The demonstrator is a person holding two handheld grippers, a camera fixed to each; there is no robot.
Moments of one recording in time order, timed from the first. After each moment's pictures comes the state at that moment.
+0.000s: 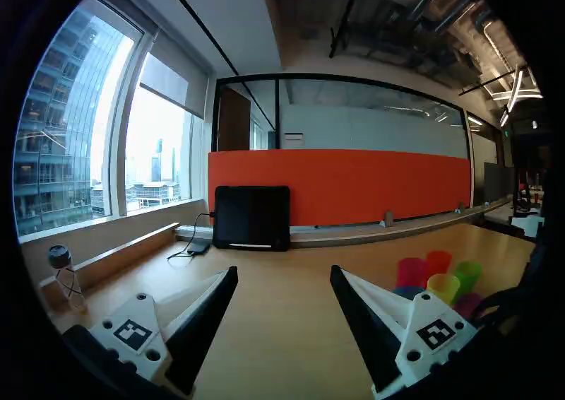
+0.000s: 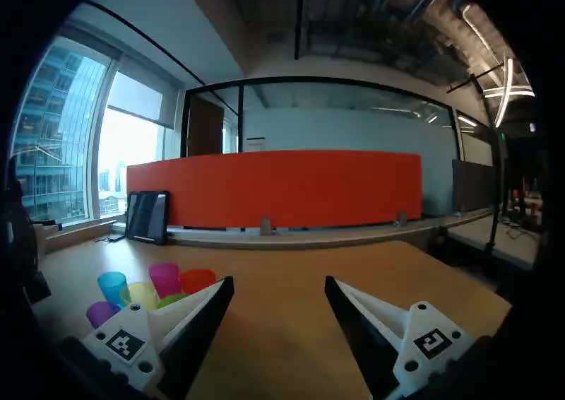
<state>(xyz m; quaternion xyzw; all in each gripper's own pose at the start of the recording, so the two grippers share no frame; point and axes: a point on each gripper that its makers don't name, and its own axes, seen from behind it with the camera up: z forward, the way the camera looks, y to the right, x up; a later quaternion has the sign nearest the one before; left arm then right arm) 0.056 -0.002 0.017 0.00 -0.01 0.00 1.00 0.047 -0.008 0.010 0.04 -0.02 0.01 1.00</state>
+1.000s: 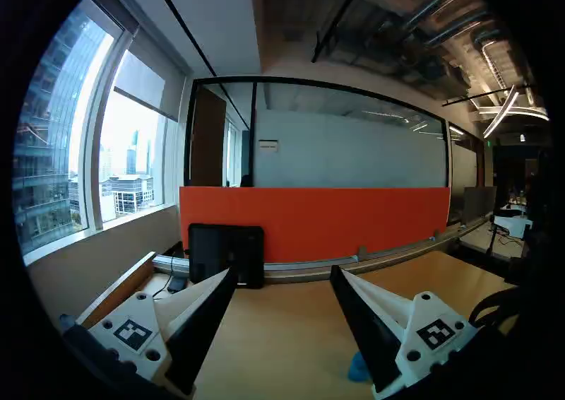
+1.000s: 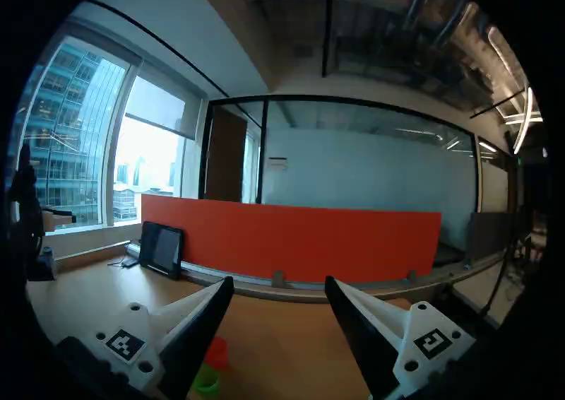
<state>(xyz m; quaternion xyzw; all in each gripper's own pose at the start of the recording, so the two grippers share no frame) 0.218 0.016 0.049 -0.08 -0.02 -0.02 1.00 0.220 -0.025 0.042 0.09 0.00 -0.03 1.00</state>
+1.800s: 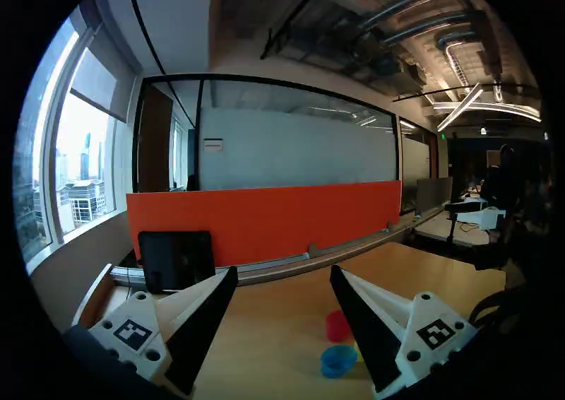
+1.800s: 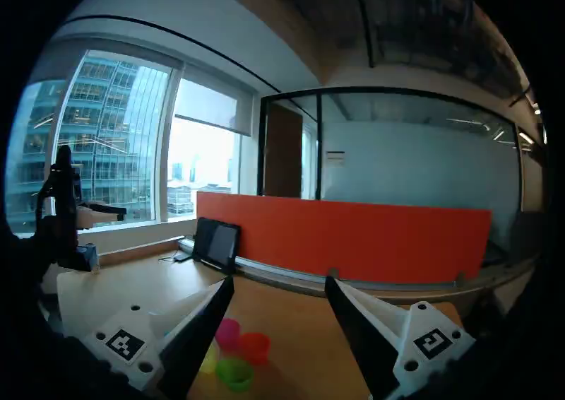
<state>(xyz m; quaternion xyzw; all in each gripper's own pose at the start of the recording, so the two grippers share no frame) 0.228 0.066 0.048 -0.22 -0.02 0.01 0.98 0.221 -0.073 0.029 0.25 -0.02 -0.02 0.97</state>
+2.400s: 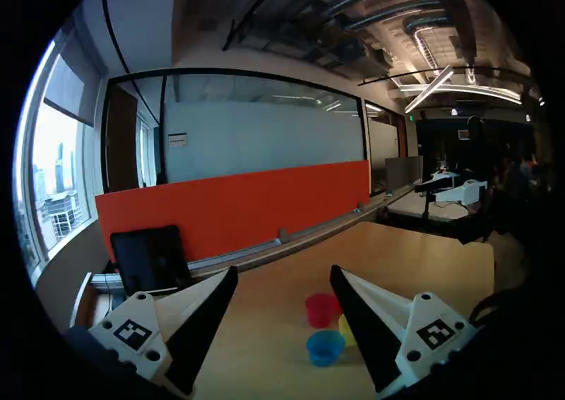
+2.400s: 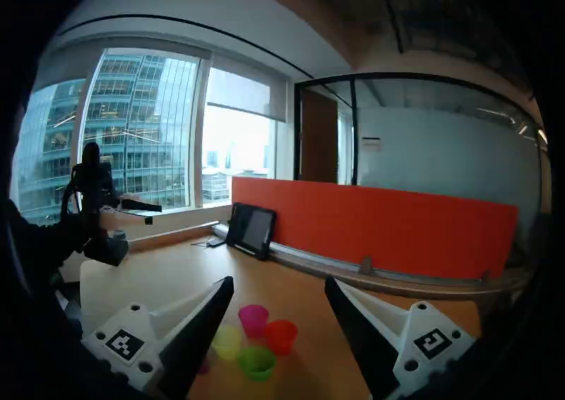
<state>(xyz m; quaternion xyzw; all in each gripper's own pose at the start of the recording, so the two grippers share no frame) 0.194 0.099 0.037 -0.30 -0.04 0.05 0.95 0.197 -0.092 0.019 0.33 -0.06 -0.04 0.94</state>
